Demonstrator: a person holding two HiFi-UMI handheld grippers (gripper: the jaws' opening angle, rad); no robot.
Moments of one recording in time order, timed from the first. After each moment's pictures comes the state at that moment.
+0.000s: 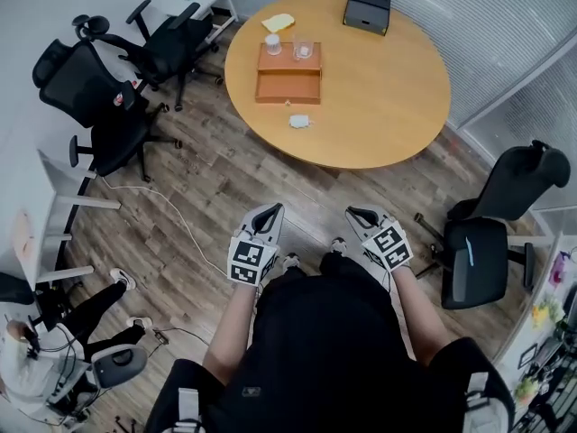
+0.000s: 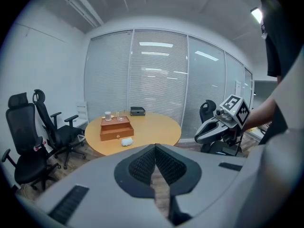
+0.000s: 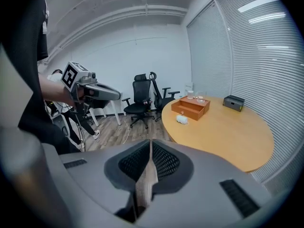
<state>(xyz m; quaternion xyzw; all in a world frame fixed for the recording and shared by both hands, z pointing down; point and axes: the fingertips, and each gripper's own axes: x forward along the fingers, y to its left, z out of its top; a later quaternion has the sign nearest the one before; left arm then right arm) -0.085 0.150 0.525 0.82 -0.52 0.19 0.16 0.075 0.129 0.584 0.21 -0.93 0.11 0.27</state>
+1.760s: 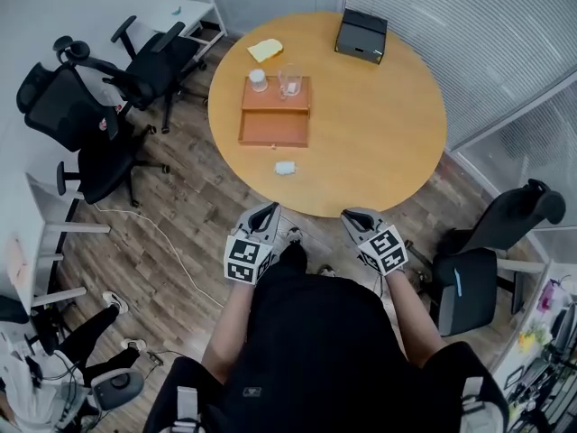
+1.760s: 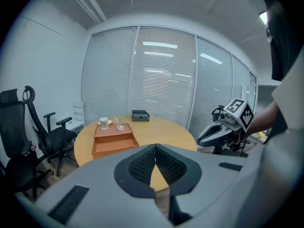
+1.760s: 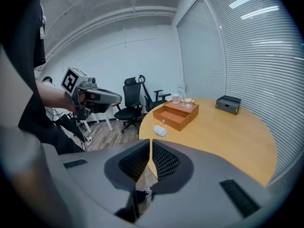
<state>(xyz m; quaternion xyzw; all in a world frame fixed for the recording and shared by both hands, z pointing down) -0.090 -0.014 0.528 0.82 -0.52 0.17 0.17 0.070 -0.023 0.583 0.24 -0.93 0.13 0.26</state>
